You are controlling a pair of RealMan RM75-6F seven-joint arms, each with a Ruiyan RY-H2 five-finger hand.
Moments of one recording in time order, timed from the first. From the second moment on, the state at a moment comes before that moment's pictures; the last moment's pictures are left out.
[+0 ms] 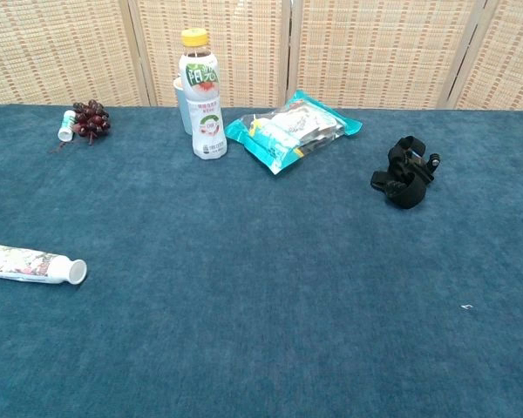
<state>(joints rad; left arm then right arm) 0.00 -1.16 -0.03 -1.80 1.58 1.60 0.22 0.00 -0.98 0.02 -1.79 -1.52 1.50 -0.06</state>
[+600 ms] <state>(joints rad) -0.13 -1.13 -0.04 -1.79 1.58 1.39 0.22 0.00 -0.96 0.05 -1.81 -1.53 1.54 -0.08</state>
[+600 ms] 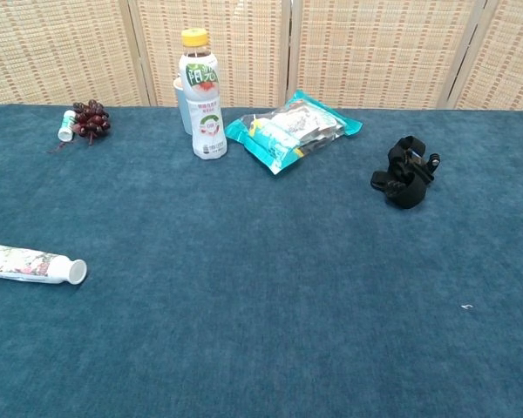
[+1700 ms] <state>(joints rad) -0.45 -1.34 -0.06 -1.54 1.31 0.96 0.31 0.00 -0.96 0.04 -1.80 -1.51 1.53 -0.08</state>
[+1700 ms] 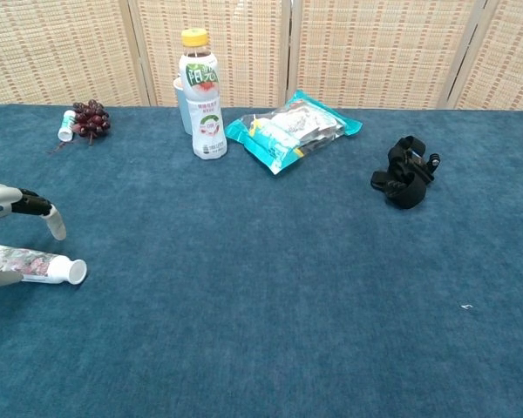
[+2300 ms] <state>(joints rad) -0.47 -1.40 -0.05 -1.44 1.28 0.95 0.25 -0.01 -0.96 0.04 -1.80 -1.52 1.54 -0.07</state>
